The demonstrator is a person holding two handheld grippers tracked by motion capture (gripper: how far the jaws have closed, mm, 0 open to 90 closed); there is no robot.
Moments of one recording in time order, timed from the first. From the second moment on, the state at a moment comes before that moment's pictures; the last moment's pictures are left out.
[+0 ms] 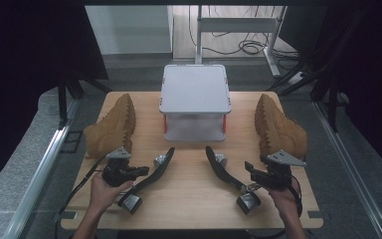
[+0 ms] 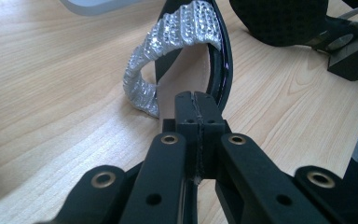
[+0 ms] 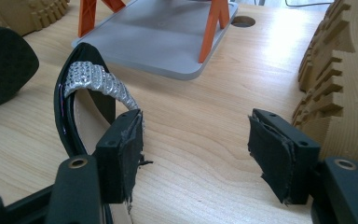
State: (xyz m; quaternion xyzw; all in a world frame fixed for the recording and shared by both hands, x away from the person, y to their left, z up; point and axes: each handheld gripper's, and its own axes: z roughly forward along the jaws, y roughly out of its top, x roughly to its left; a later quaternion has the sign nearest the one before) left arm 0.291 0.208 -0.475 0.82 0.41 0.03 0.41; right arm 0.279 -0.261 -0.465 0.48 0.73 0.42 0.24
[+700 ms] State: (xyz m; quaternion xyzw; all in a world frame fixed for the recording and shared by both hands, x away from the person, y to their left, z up) left arm 0.291 0.202 -0.480 0.83 0.40 0.02 0.40; right arm 0.275 -0.255 -0.463 0.47 0.73 0.42 0.25
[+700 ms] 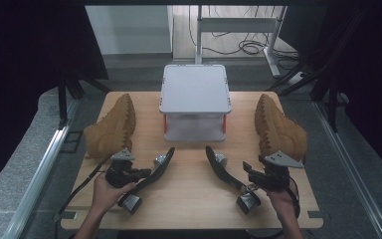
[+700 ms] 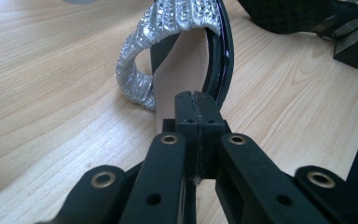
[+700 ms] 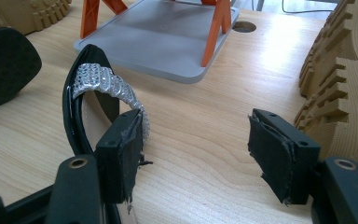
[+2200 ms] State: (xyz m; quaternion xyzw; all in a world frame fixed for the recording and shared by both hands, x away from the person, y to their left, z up) left arm 0.285 0.175 -0.486 0.84 0.37 -0.02 0.38; right arm 0.277 -0.255 -0.471 0.48 0.74 0.41 0.25
